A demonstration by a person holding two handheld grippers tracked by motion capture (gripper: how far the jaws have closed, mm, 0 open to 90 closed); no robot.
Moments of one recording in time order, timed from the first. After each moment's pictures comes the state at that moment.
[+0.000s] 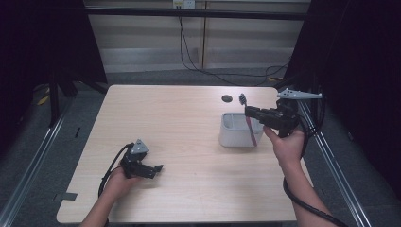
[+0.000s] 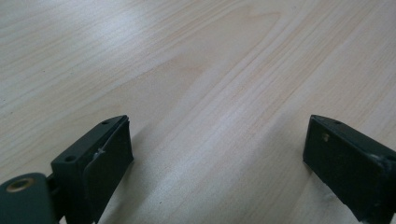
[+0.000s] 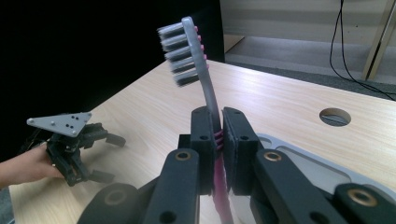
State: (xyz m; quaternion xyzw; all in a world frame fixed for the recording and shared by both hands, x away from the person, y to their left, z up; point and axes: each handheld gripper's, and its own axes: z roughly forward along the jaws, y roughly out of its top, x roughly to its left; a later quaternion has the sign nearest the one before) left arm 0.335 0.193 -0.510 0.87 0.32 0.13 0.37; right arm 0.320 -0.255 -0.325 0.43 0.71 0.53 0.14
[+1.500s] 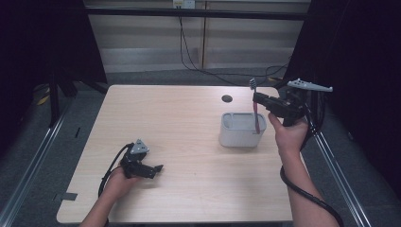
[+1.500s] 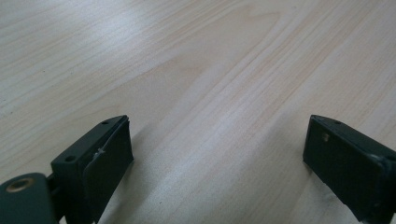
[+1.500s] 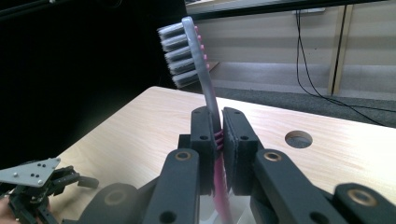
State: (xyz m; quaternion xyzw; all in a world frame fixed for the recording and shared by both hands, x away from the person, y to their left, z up) left arm 0.336 0.193 -0.510 0.87 0.32 0.13 0.37; right arm 0.338 -0.273 -0.314 0.46 0.66 0.56 0.19
